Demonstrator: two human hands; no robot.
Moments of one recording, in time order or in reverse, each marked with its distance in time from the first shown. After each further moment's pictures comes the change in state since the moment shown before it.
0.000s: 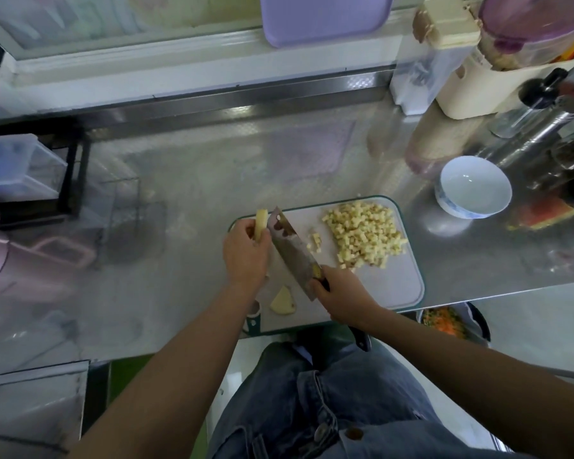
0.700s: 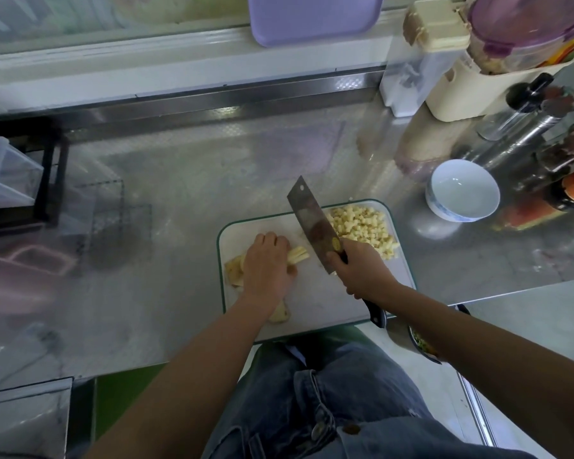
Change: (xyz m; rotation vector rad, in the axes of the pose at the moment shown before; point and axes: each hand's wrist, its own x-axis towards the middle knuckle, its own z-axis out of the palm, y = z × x) left_hand -0.016 0.010 0.027 0.641 -0.355 0.426; right_hand 0.020 0.005 -0.053 -0.013 0.143 0.112
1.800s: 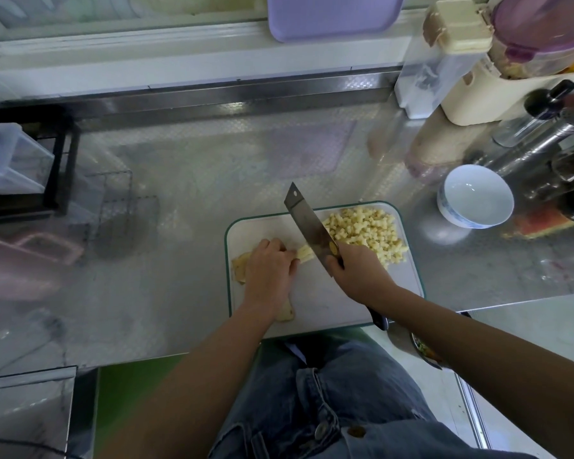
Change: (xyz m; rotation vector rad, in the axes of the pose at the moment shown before) left_hand -0.013 -0.006 0.001 -0.031 0.098 -0.020; right_hand 0.005 -0.006 0.013 -0.214 0.001 -0.124
